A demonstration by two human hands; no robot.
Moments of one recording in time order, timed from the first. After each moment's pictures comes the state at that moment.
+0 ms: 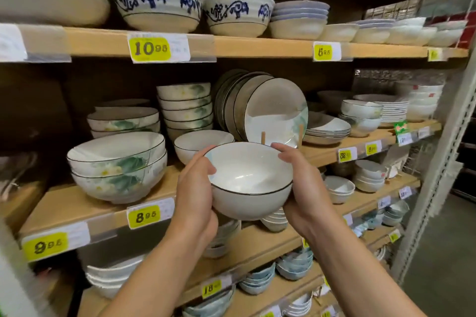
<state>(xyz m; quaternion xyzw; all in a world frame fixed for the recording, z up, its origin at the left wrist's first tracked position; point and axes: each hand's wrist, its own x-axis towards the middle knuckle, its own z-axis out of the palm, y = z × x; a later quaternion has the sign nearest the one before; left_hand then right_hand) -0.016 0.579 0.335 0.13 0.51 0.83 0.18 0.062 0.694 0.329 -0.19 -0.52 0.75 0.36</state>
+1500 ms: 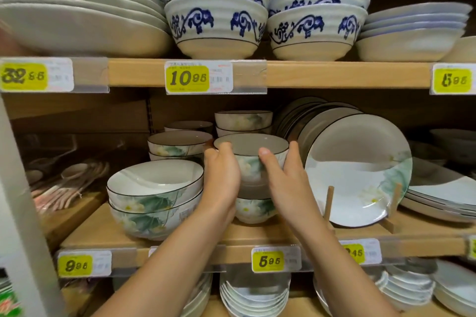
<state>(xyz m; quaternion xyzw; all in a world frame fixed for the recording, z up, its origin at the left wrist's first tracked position) -0.124 0.643 0.380 0.04 0.64 0.76 -0.06 -0.083 0.735 0.355 -0.03 -0.78 0.53 0.33</state>
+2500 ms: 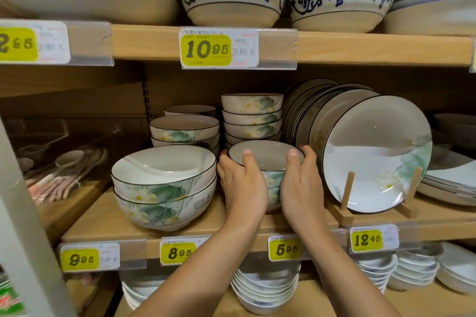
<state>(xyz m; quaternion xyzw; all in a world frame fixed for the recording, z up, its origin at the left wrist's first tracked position) -0.137 0.652 0.331 0.05 0.73 0.67 -0.13 -0.106 0.729 0.313 -0.15 -0.78 0.46 0.41</state>
